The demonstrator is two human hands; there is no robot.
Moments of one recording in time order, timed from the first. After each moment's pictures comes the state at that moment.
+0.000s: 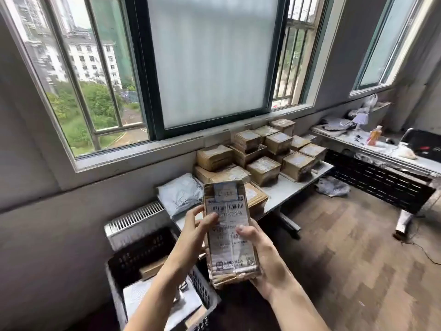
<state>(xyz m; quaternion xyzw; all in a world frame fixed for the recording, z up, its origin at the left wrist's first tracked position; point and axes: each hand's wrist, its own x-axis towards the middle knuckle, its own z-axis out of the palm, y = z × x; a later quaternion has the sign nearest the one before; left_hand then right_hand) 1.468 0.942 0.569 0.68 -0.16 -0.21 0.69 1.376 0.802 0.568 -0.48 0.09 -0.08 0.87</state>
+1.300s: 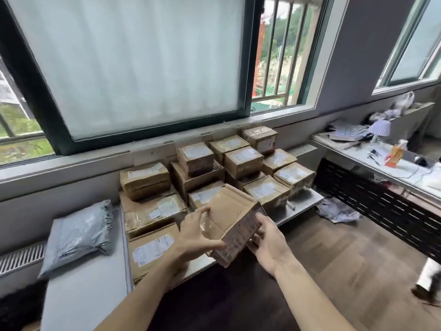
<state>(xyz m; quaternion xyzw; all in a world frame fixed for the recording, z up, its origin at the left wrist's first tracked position) 1.677 0.431 0.475 0.87 -0.19 -0.13 0.45 1.590 0.230 0.475 -0.46 0.26 -0.04 0.85</state>
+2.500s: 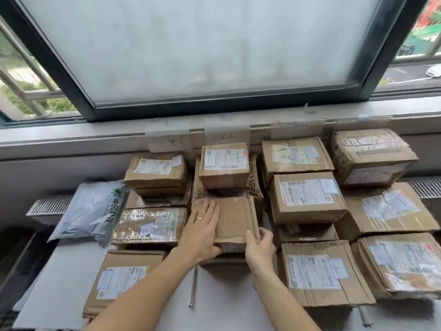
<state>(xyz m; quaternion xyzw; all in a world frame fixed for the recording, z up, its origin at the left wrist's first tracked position) 1.941 0.301 0.390 0.99 -0.08 -0.13 -0.02 1.930 0.131 0.360 -0.73 0.27 0.14 0.61</state>
